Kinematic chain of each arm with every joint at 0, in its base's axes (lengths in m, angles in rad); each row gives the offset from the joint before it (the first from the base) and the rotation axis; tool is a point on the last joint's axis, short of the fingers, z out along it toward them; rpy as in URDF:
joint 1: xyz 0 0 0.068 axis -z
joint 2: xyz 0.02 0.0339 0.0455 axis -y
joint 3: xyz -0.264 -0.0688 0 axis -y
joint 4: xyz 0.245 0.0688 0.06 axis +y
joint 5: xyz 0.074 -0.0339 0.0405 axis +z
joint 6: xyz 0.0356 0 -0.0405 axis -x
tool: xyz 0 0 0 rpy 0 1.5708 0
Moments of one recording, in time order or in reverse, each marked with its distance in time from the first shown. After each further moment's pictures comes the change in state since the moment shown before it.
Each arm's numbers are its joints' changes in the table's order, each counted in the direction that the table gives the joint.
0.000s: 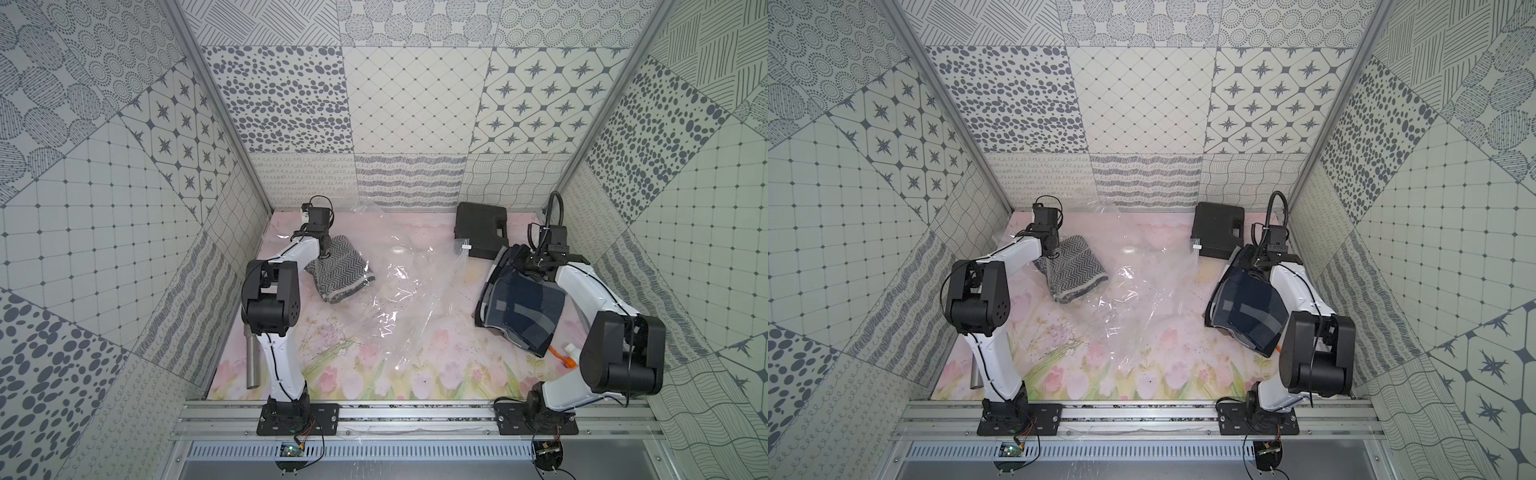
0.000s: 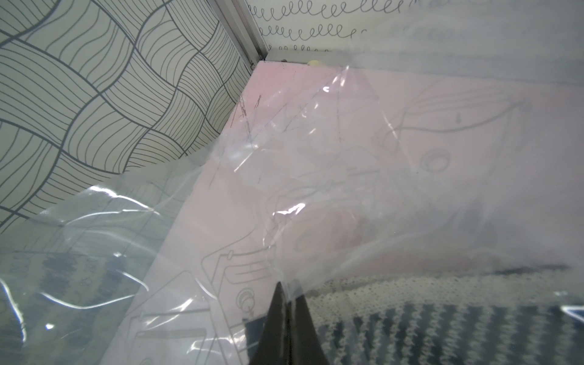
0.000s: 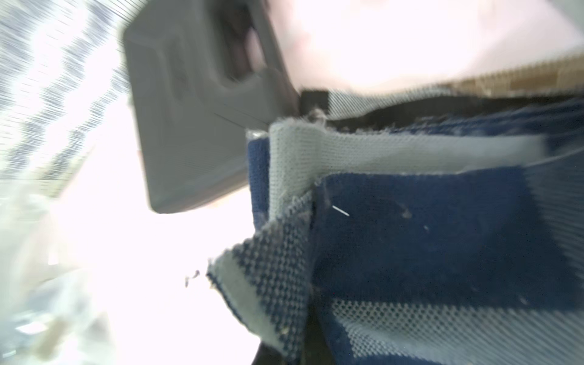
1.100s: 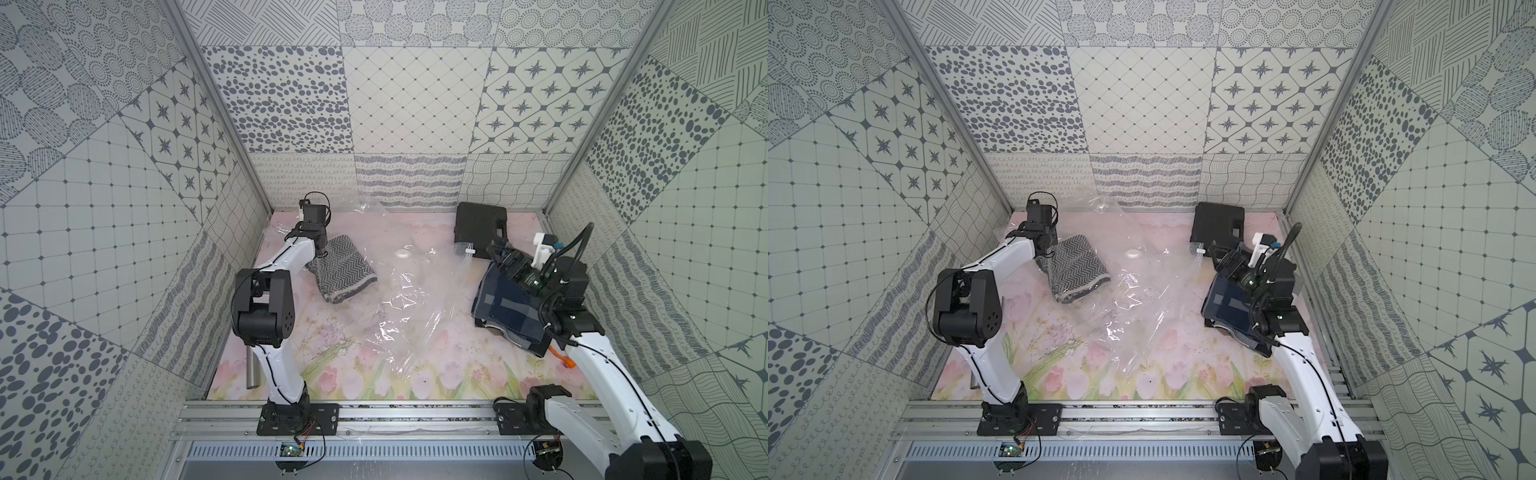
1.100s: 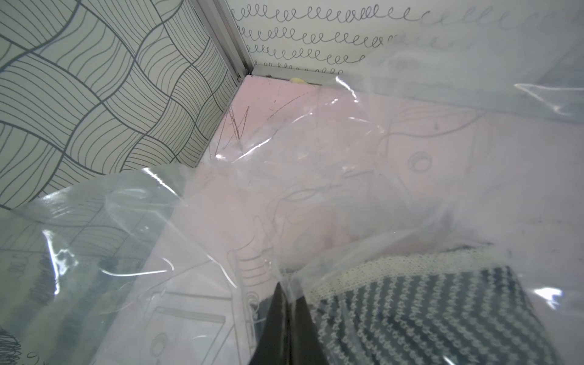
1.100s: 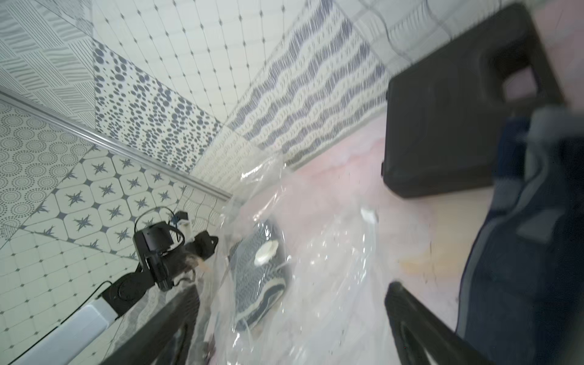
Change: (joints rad) left arm 0.001 0.122 -0.049 0.029 -0.101 0.027; right arm -0.207 0.612 -0.525 -0.511 0.267 -0.269
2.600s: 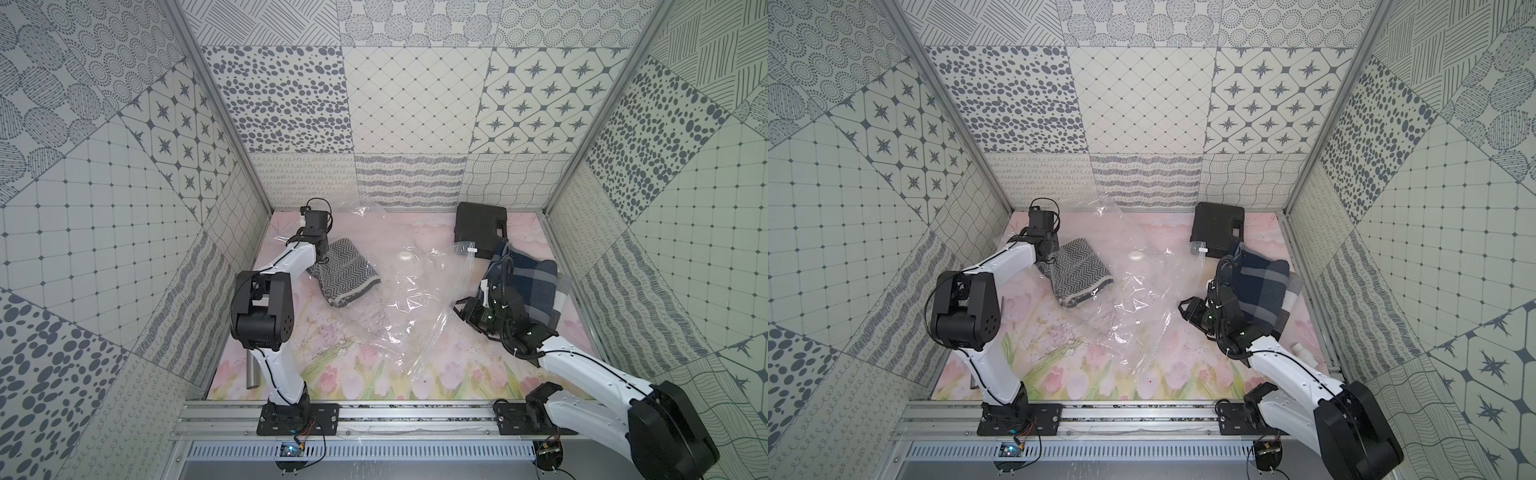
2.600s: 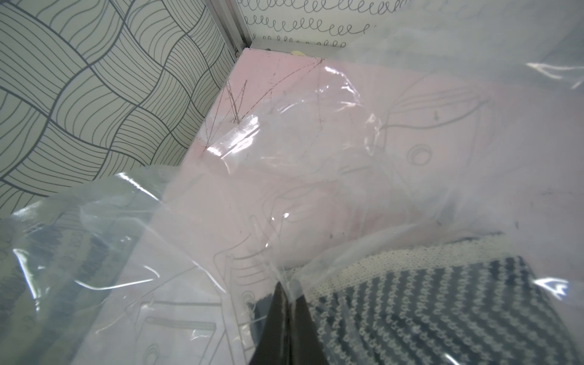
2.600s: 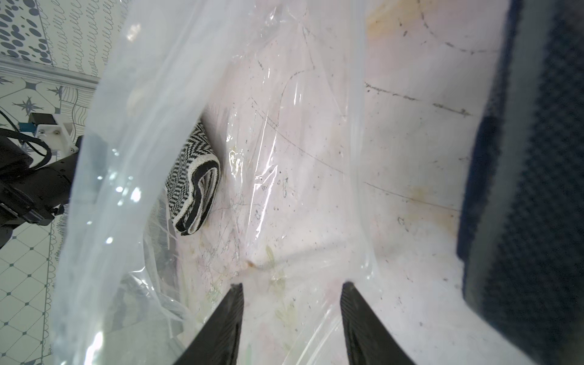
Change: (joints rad) left arm 0.011 0.020 -0.066 0.000 0.006 0.034; right arm -0.378 -0.197 -0.161 0.007 -0.202 -0.154
